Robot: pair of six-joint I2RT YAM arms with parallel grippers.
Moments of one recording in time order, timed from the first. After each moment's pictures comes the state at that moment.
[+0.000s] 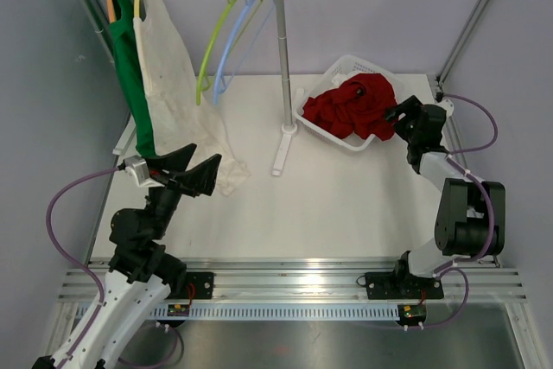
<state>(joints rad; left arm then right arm) -0.46 0.29 0.41 0.28 0.02 -0.47 -0.11 1.54 0.85 0.35 -0.04 0.69</state>
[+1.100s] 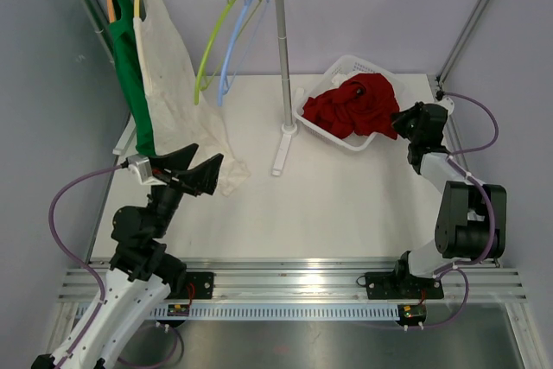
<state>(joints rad) -0.46 0.31 0.41 0.28 0.02 -0.47 -0.11 1.53 0.85 0.35 -0.07 0.69</state>
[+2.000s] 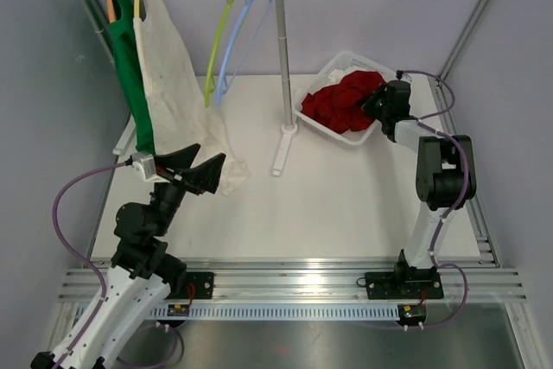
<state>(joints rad) -0.46 0.34 0.41 0.27 0.02 -0.46 0.03 1.96 1.25 0.30 -0.13 0.70</state>
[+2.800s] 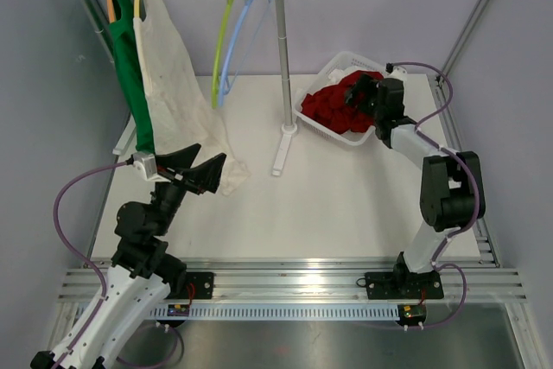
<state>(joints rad) -0.46 0.34 0.41 0.27 0.02 -0.46 0.14 1.78 1.19 0.24 0.04 0.51</state>
